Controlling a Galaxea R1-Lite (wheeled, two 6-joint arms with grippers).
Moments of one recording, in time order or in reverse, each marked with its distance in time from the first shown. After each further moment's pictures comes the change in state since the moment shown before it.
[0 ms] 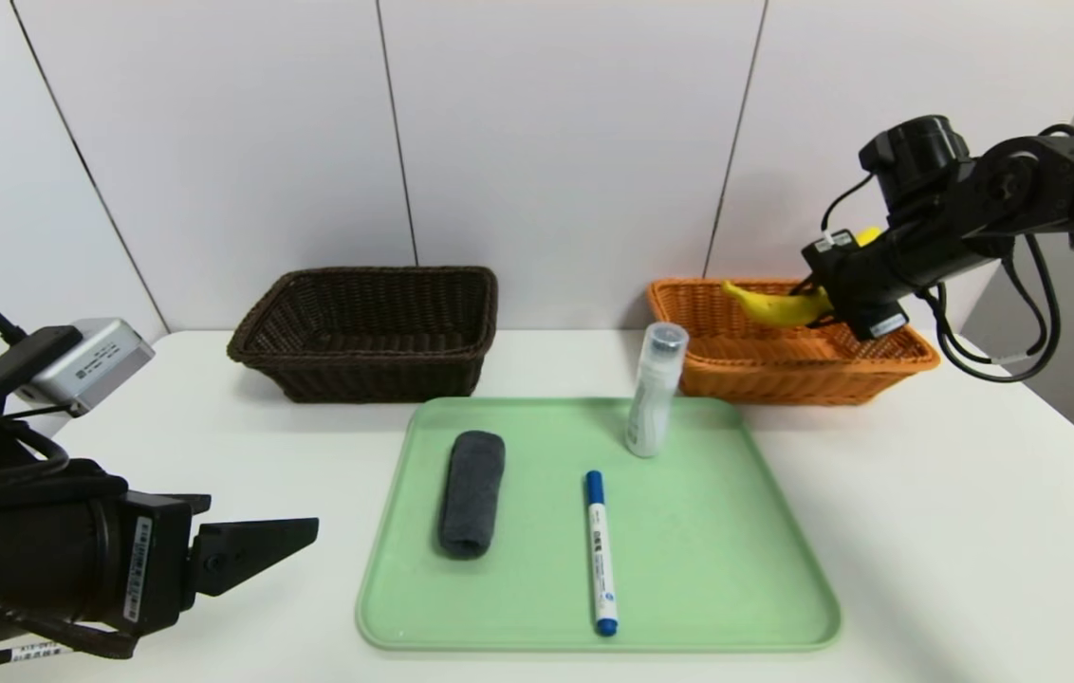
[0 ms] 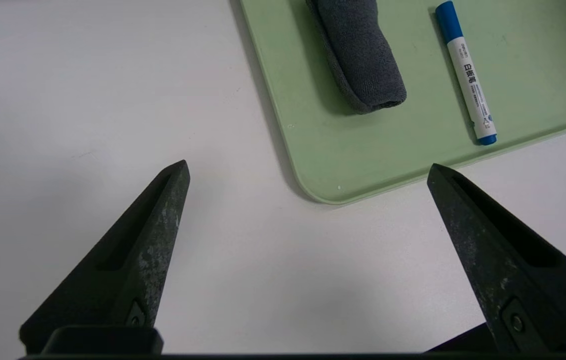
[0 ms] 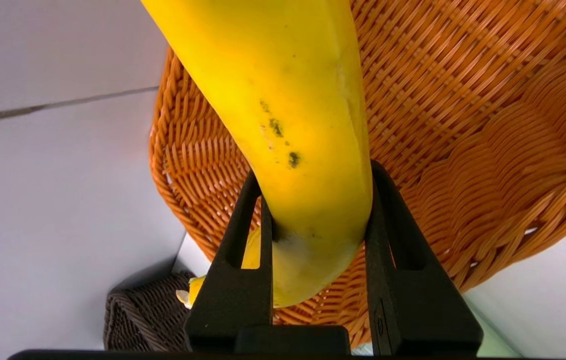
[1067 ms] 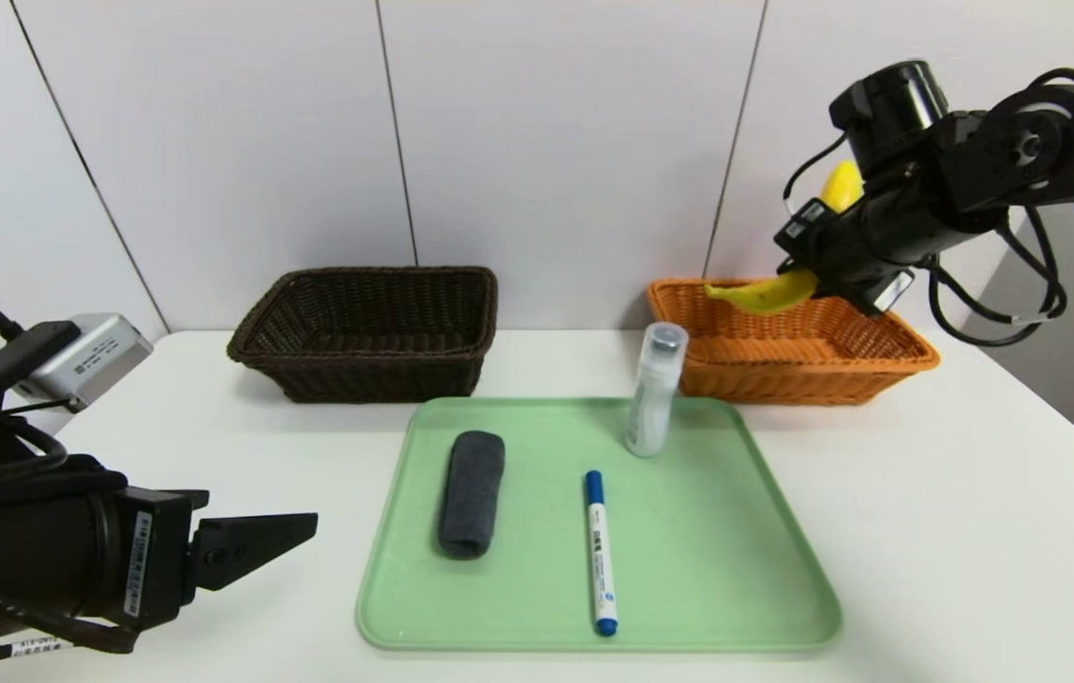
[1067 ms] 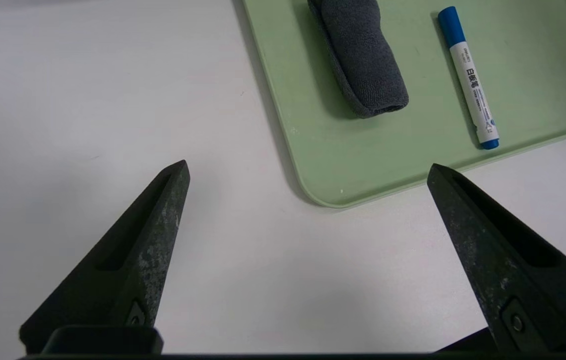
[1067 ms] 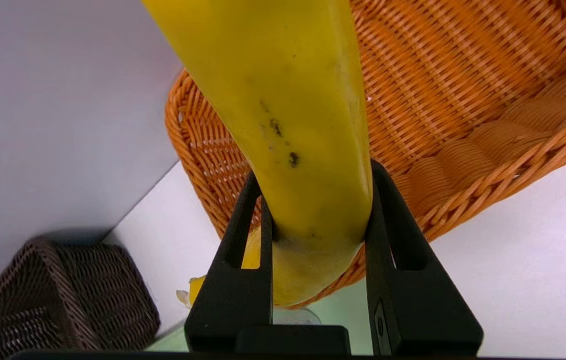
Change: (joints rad) left arm -0.001 0.001 -0.006 0.002 0.014 0.001; right arm 0.158 -0.104 0.021 0.012 -0.260 -0.247
